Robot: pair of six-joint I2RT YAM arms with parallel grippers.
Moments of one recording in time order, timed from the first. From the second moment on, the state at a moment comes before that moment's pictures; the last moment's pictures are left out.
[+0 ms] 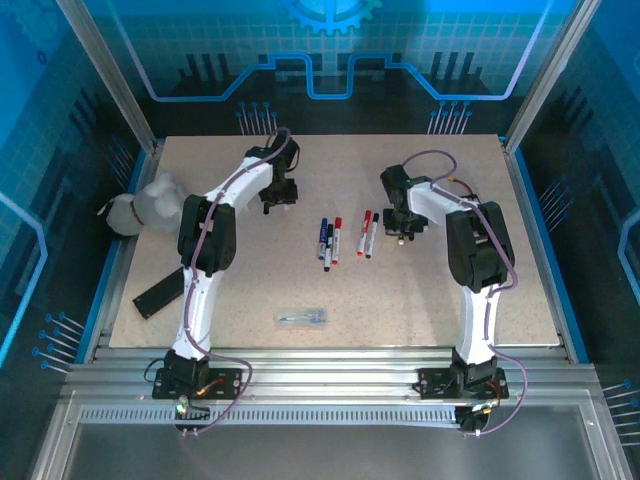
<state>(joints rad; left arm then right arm) -0.28 2.34 2.02 -0.97 -0.08 -0.48 0.29 2.06 1.47 -0.81 0.18 0.37</state>
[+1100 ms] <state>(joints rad) -0.40 2.29 2.02 -0.95 -0.03 -0.48 0.33 1.79 1.44 -0.83 0.29 0.38</state>
